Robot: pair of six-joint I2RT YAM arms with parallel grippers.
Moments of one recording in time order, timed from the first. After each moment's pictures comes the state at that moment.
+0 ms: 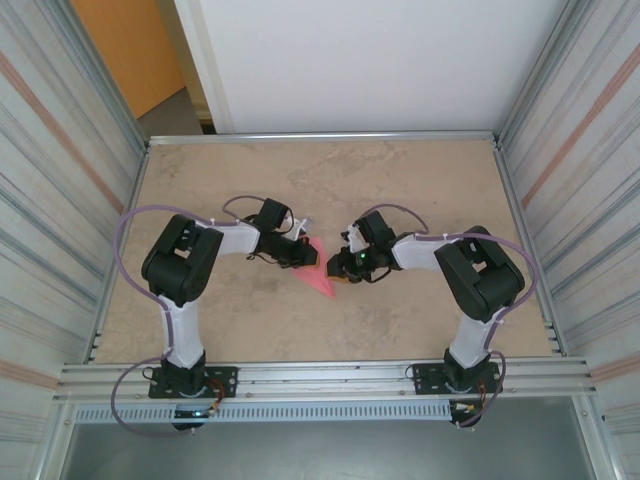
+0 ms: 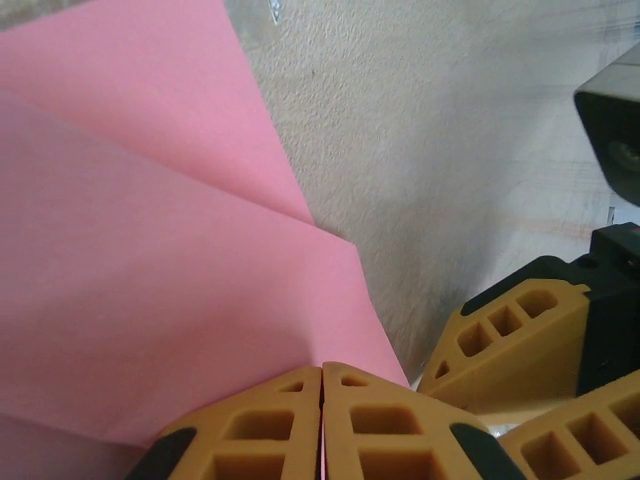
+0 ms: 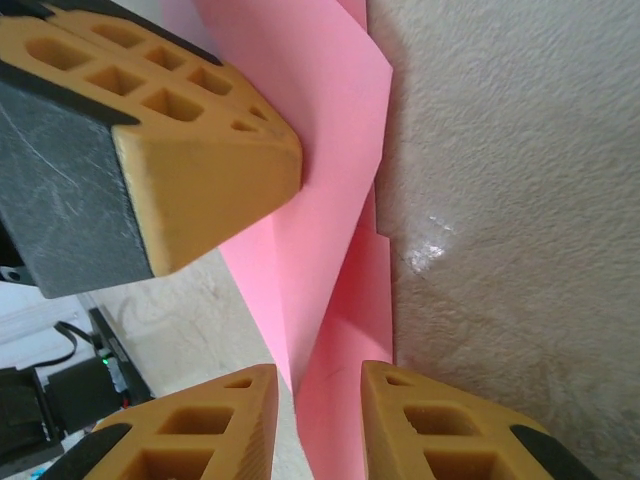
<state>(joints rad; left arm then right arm) -0.47 1.96 1.03 -0.17 0.76 -0.41 0.57 1.80 0.86 -0.09 -0.66 0.70</state>
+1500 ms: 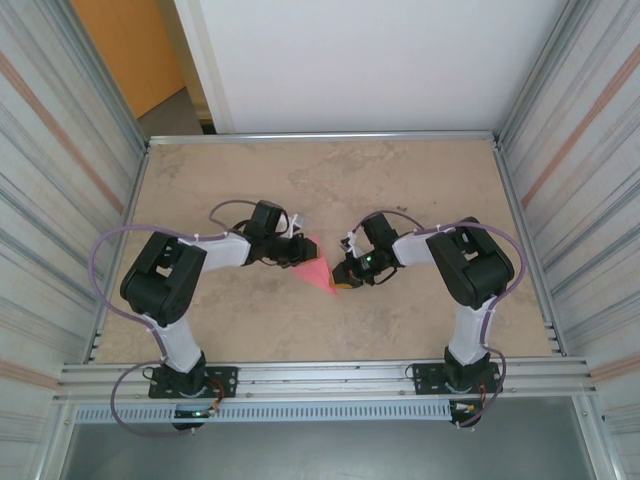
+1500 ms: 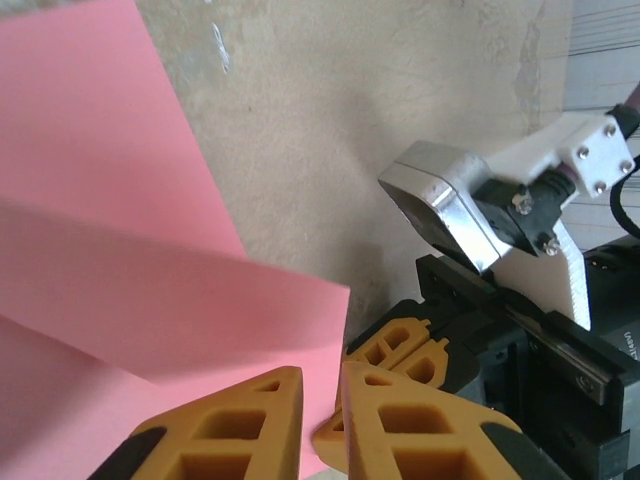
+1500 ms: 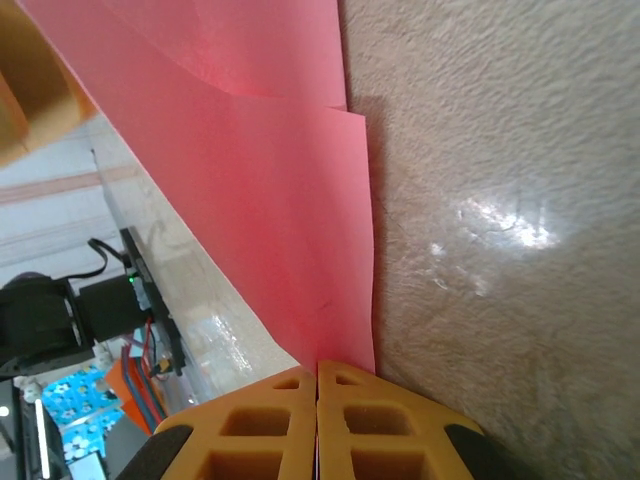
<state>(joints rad) -0.50 1.77 0.88 0.03 0.66 -0.70 0.51 1.90 0.86 -0.12 -0.88 0.54</state>
